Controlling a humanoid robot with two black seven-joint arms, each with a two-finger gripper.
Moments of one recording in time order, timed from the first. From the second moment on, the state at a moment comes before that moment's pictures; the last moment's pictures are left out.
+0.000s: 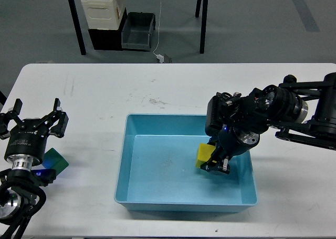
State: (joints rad) left arm 0.10 0.23 -1.35 -1.42 -0.42 -0.35 -0.22; right arm 1.35 -0.30 -0.25 1.24 -2.01 0.49 0.49
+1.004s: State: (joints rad) left arm 0.04 0.39 -1.35 -1.41 -0.41 -0.35 -0.16; right arm 1.35 -0.33 -0.02 1.20 -1.91 0.49 0.49
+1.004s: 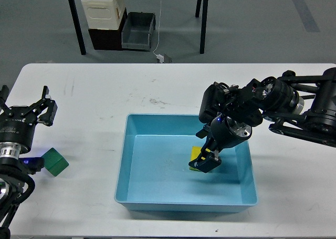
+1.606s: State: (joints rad) left arm -0.13 0.55 -1.34 -1.24 -0.20 -0.38 0.01; right arm 0.97 -0.14 0.77 1.21 -1.91 0.34 0.49
